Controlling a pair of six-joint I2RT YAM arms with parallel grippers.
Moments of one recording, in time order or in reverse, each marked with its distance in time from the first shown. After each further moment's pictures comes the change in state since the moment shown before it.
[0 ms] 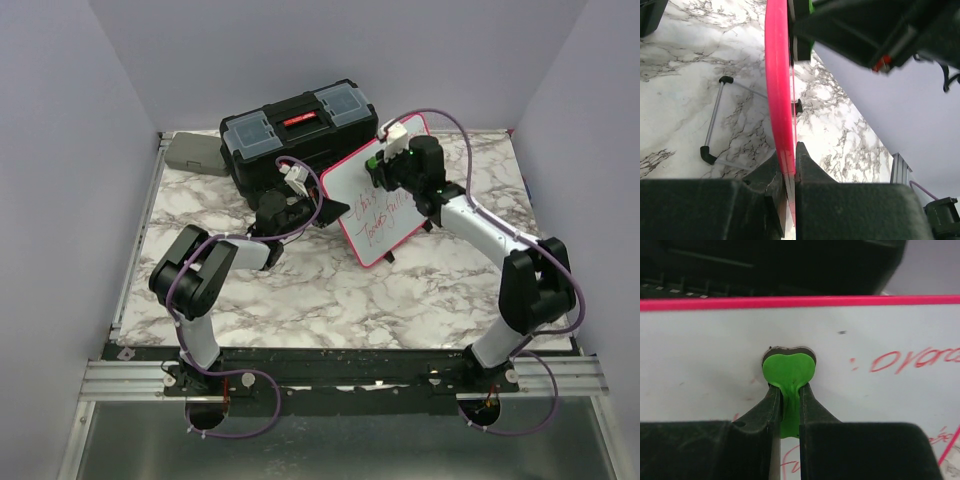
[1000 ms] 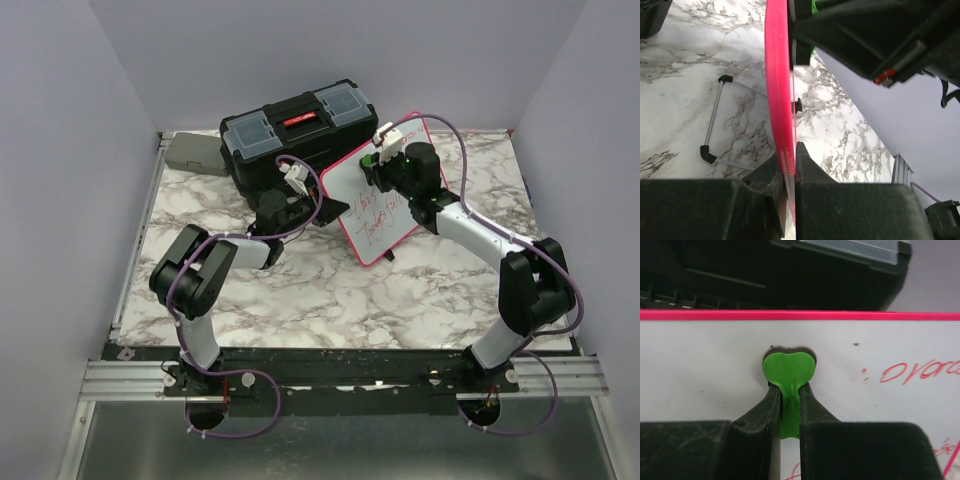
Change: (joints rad) left arm 0.003 0.003 0.011 -0.014 -0.002 0.001; right arm 0.020 0.008 -0.040 0.142 0.008 -0.005
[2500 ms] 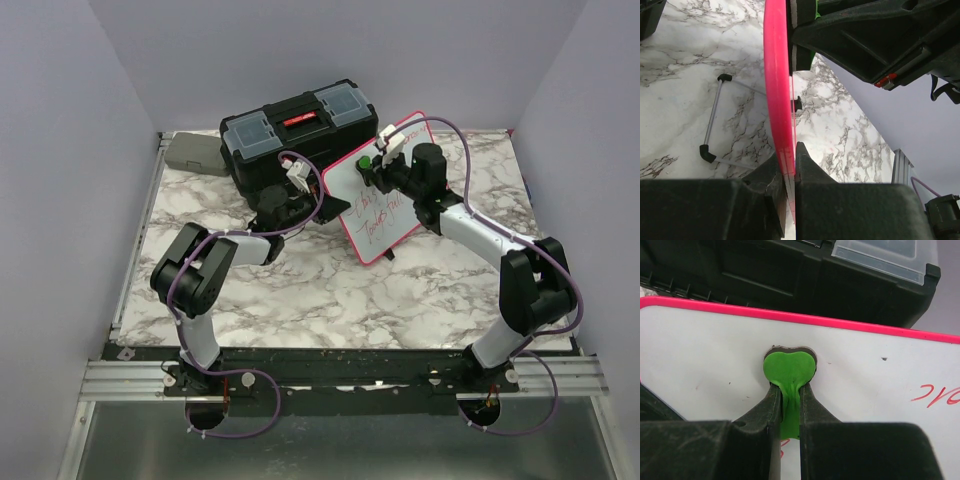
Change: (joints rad) left arm 0.008 0.011 0.039 -0.038 0.040 0.018; right arm -0.041 0.006 -0.027 0.090 -0.185 -0.007
